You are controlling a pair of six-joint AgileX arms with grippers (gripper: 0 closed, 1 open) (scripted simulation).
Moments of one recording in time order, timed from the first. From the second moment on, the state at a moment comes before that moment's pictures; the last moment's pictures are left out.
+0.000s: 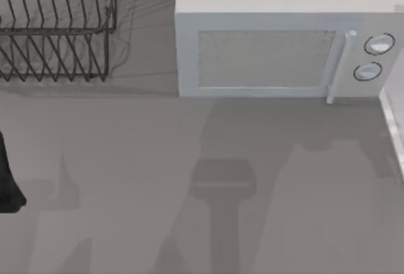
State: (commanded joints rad) left arm 0.00 0.00 0.00 0.00 0.00 0.00; right arm -0.22 2.24 2.10 -1.47 0.03 -1.82
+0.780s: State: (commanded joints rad) left arm 0.00 0.00 0.00 0.00 0.00 0.00; right arm -0.14 2.63 2.67 -1.59 0.04 -1.69
